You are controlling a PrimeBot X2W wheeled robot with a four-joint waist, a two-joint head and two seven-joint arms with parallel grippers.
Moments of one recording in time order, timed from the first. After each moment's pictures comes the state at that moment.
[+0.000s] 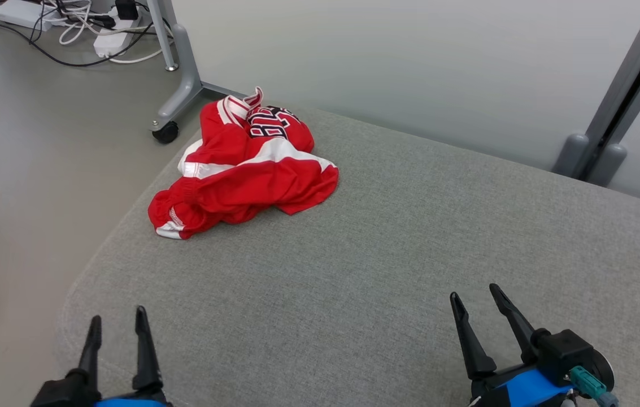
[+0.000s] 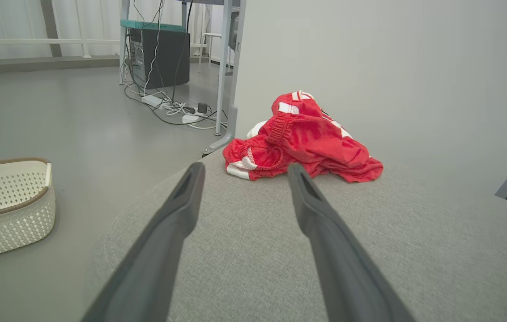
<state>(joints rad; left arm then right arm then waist) 0.09 0.05 0.00 0.22 -0.23 -0.02 -0.26 -0.04 -0.05 0.13 0.28 0.13 0.13 -0.26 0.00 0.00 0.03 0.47</state>
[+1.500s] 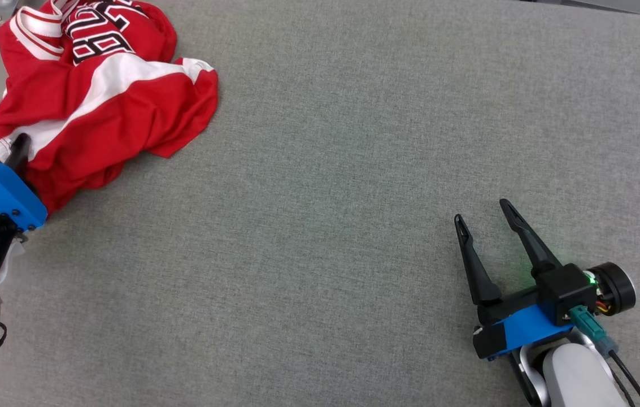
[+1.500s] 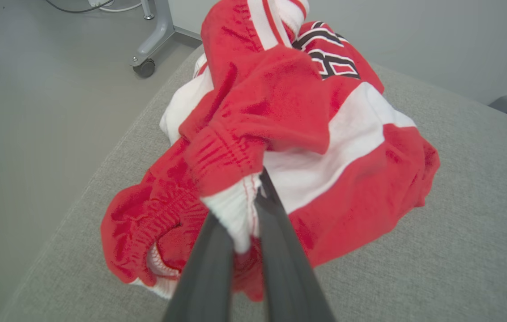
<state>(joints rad) -0.67 0.43 -0.08 0.65 -0.66 -0.13 0.32 -0.22 -0.05 0.09 0.21 -0.09 0.13 -0.26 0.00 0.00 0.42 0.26</state>
